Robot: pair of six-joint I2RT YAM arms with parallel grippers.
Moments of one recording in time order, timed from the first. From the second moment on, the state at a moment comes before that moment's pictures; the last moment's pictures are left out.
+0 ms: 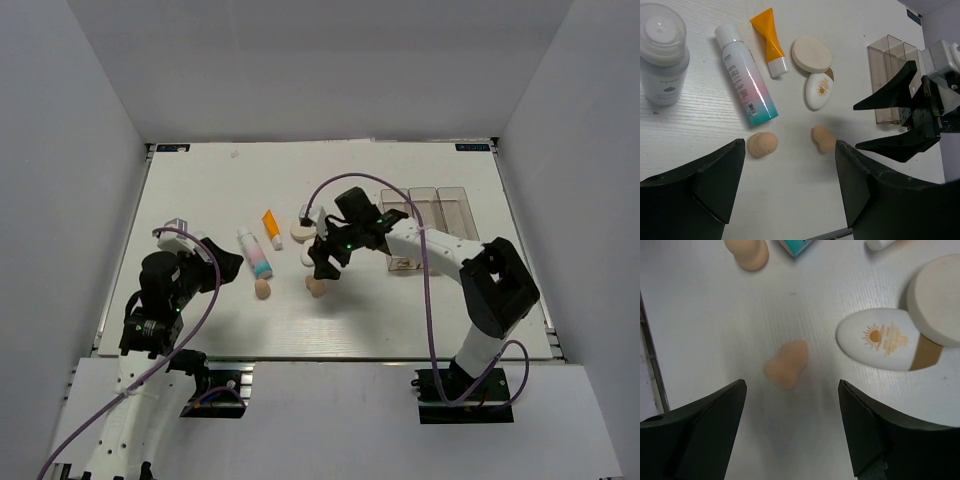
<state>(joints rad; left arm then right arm) -0.12 0.49 0.59 -0.49 0.19 -0.55 0.71 1.71 1.20 -0.38 -0.58 -0.41</state>
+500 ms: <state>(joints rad) -0.12 0.50 0.60 -0.52 0.20 -0.56 0.85 1.85 1.20 -0.33 -0.32 -0.21</state>
